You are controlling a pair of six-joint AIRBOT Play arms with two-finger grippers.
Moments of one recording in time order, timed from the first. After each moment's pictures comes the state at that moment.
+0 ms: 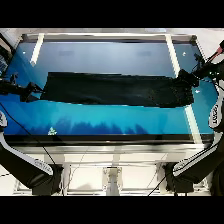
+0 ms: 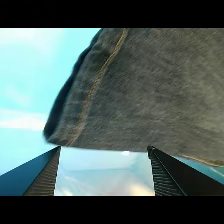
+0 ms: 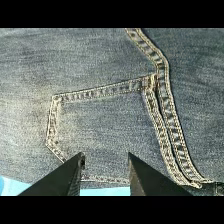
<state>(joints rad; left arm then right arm) 0.56 -1.96 1.76 1.01 -1.45 -1.36 -0.37 -1.86 1.86 -1.14 1.48 1.45</state>
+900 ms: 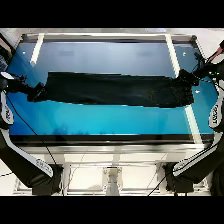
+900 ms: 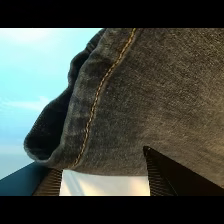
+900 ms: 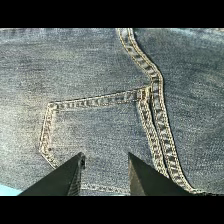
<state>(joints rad) 0.45 -2.00 1.76 1.09 -1.39 -1.50 -0.37 -1.86 1.86 -1.15 1.45 1.40</state>
